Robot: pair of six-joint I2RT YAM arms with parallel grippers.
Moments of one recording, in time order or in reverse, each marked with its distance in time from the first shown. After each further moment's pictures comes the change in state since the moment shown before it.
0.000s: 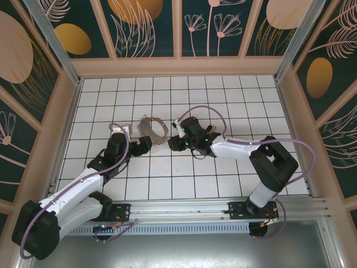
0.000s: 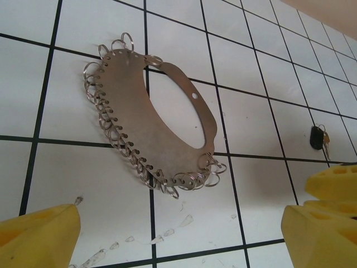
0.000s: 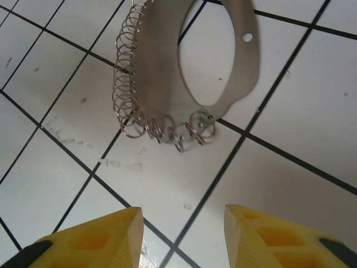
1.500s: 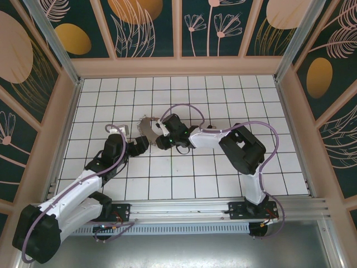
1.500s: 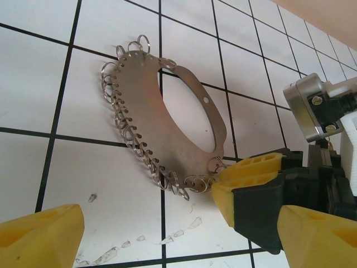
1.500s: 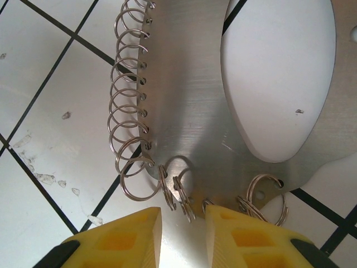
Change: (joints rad) left arm 0.043 -0.032 -0.026 0.000 0.019 -0.019; right arm 0.032 0.338 0.298 -0.075 -0.060 -0.026
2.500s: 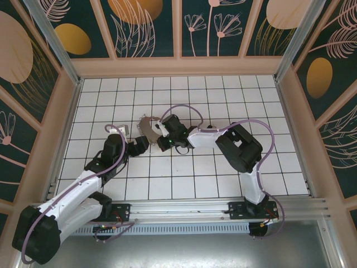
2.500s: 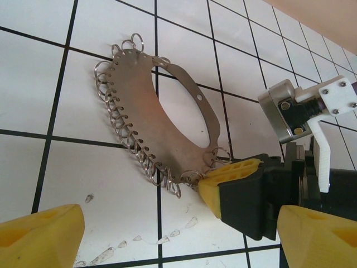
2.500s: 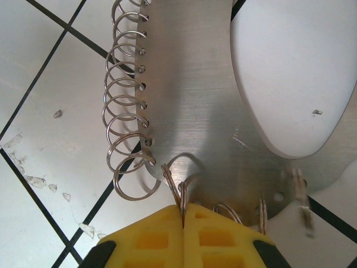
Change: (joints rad) left arm 0.000 -0.011 0.000 -0.002 0.009 0.000; right arm -0.007 0.040 0.007 0.029 -0.029 -0.008
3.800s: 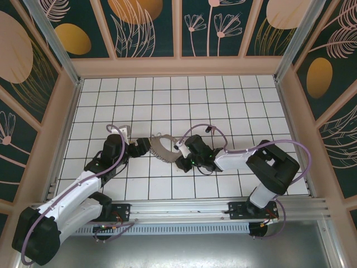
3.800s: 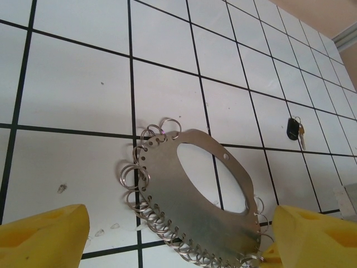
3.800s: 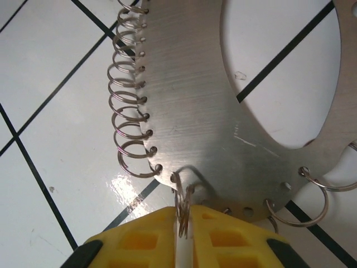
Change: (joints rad) left arm 0.000 -0.009 0.000 -0.005 0.094 0.001; right arm 0.034 -0.422 -0.588 0.208 -0.027 -0.097
